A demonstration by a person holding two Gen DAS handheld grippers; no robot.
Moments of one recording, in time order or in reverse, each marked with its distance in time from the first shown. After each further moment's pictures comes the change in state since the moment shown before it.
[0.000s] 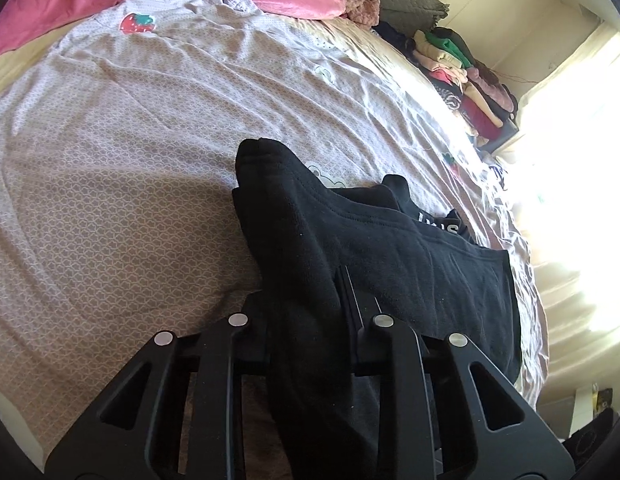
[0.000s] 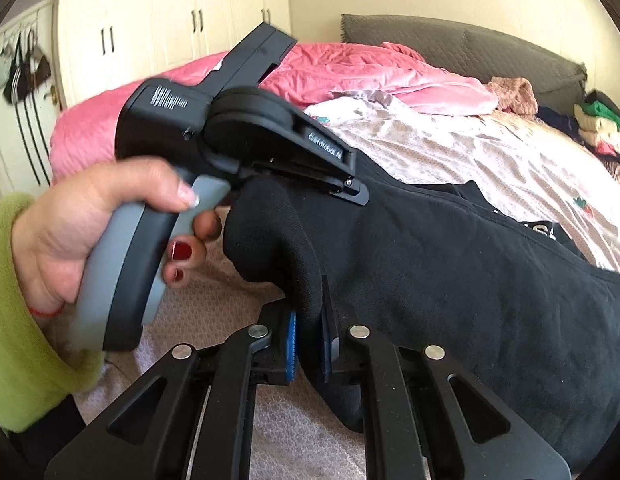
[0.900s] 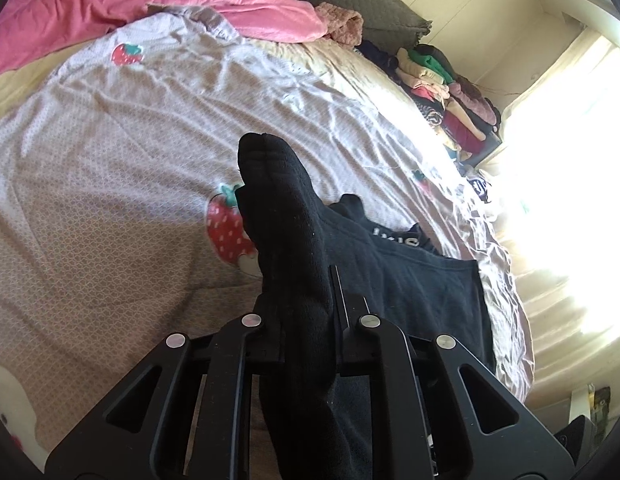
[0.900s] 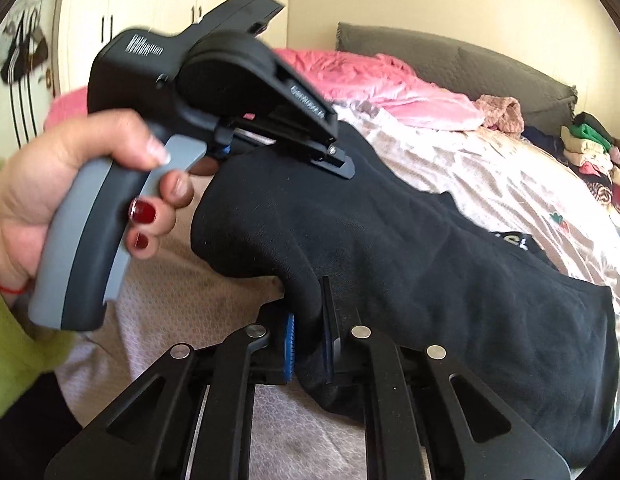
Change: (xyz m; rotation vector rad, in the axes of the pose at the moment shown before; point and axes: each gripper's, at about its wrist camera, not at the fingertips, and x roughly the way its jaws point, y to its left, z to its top) left arm -0.035 -0.033 -0.004 0.022 -0.080 -0.040; right arm -0.021 -0.002 -0.011 -0.021 -0.054 -0.071
